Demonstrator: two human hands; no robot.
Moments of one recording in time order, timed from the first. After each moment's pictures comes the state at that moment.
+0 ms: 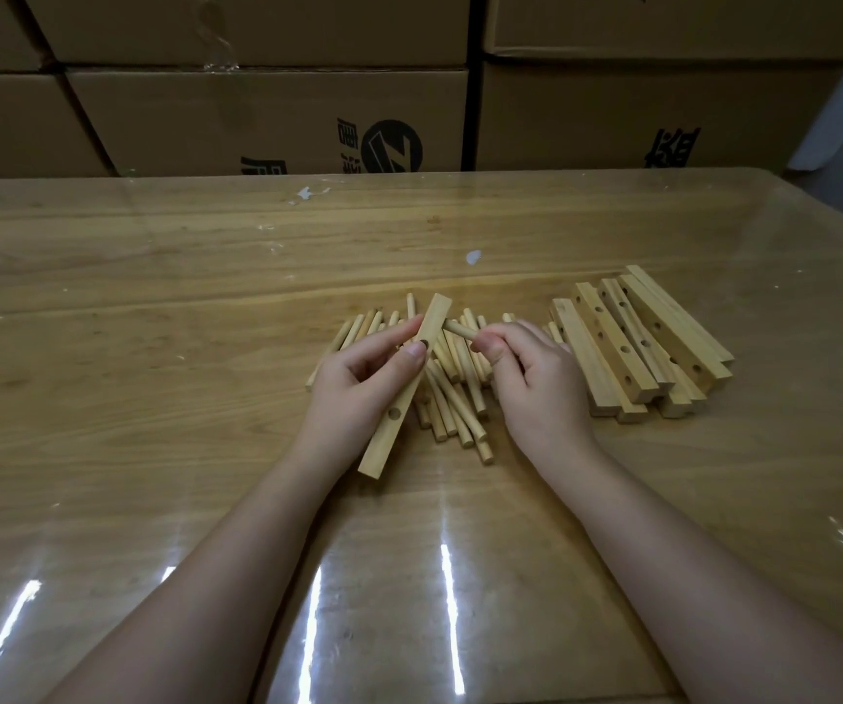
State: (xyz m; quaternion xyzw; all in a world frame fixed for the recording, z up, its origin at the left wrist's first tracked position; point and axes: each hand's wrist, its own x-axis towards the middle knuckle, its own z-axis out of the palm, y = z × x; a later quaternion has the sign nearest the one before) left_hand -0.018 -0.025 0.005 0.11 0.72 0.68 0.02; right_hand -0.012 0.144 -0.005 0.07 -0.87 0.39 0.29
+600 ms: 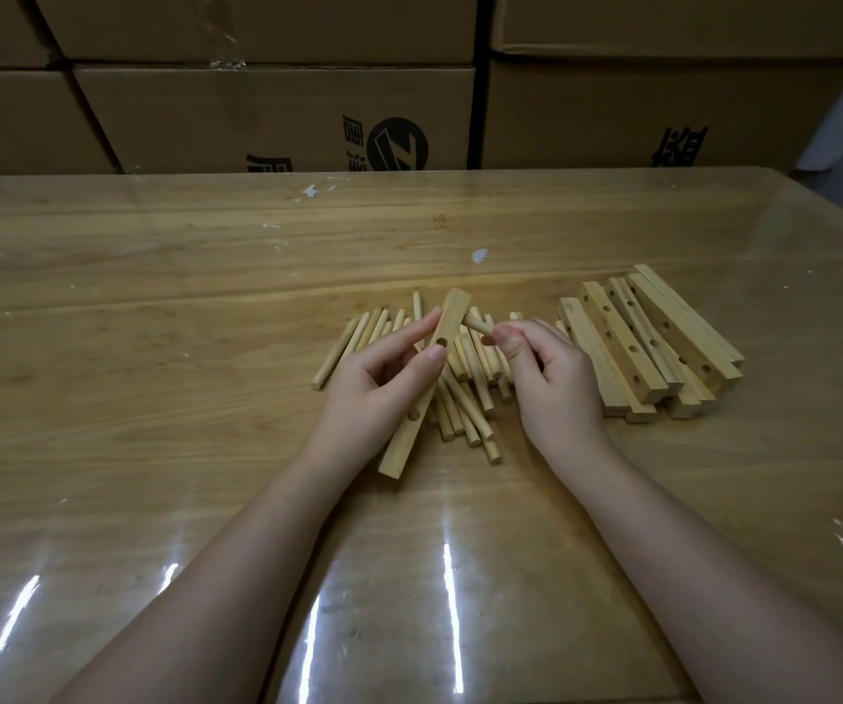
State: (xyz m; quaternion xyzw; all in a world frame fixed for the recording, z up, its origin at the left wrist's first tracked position) left_hand -0.018 -0.023 0.002 0.17 0.74 0.65 0.01; right_hand -0.013 0.148 -0.007 0.04 -0.84 0.48 0.25
